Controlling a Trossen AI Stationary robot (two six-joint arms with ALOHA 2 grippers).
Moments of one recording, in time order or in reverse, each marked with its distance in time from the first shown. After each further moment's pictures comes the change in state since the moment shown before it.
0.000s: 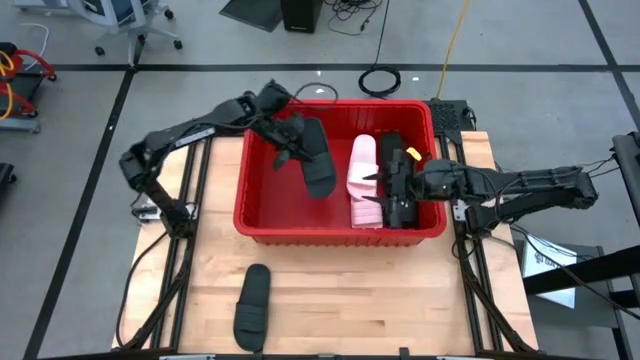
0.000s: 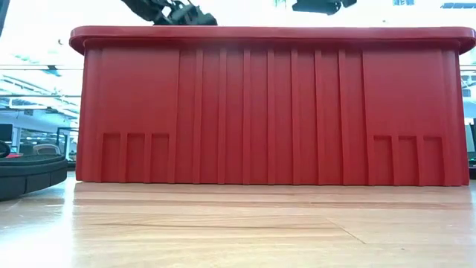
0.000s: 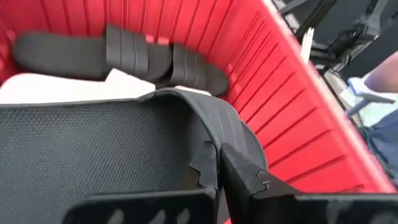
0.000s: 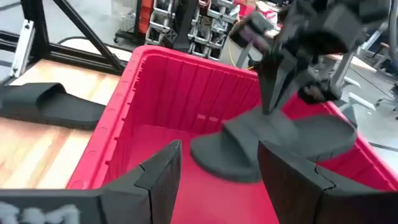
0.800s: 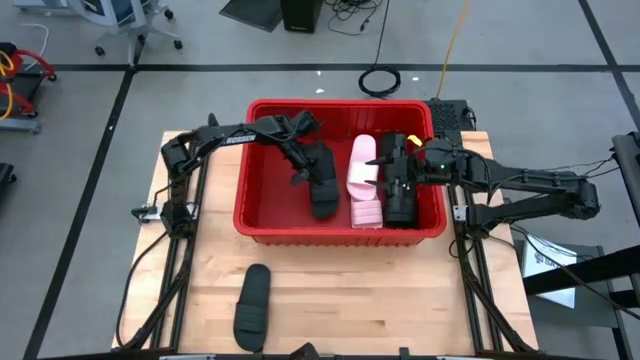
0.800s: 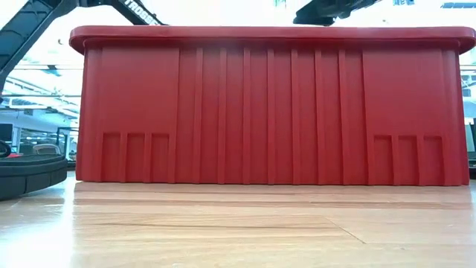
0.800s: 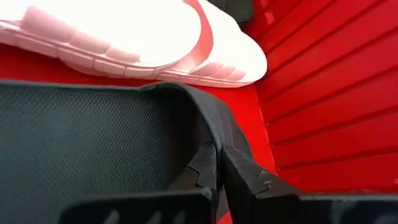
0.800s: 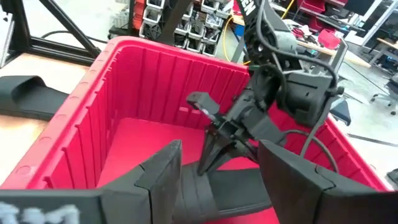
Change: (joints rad) left arm -0.044 0.333 0.000 0.020 0.023 0.049; right arm -0.205 -0.017 -0.002 -0.019 -0.183 -0.057
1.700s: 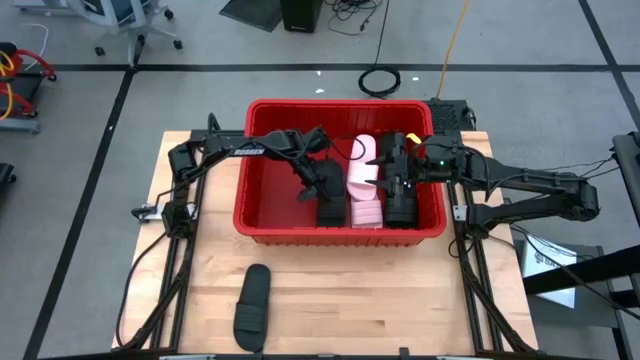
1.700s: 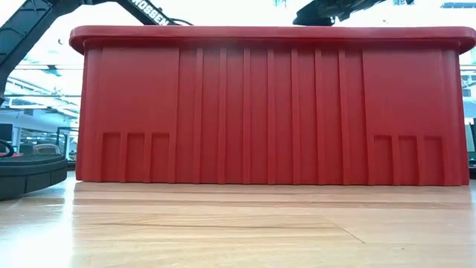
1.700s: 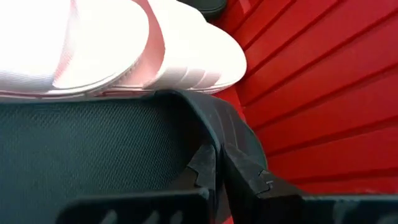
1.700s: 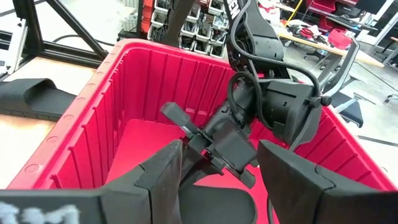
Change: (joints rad) left arm -0.131 0.030 0.000 0.086 -0.039 -0.036; right arm -0.038 0.000 0.000 0.000 -0.073 0.004
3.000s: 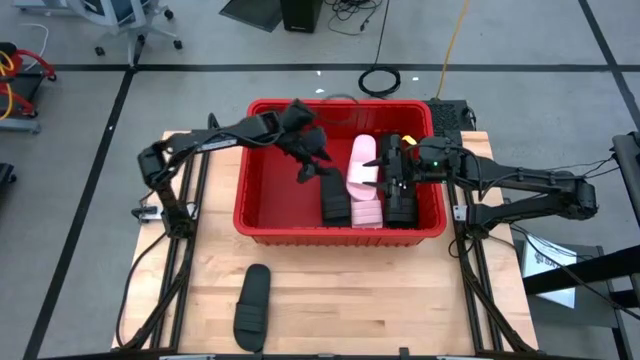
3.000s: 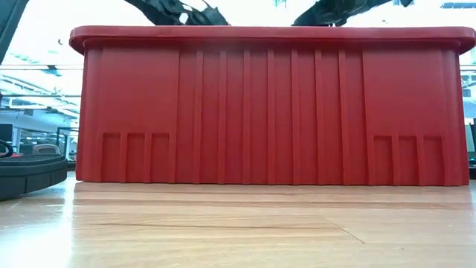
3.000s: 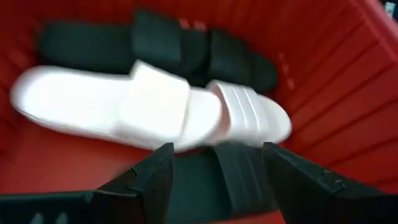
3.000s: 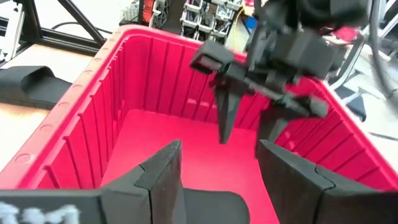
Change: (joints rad) left arm 0.042 -0.237 0.000 0.080 -0.251 -0.100; right arm 0.000 0.034 0.000 -0.007 0.002 -0.015
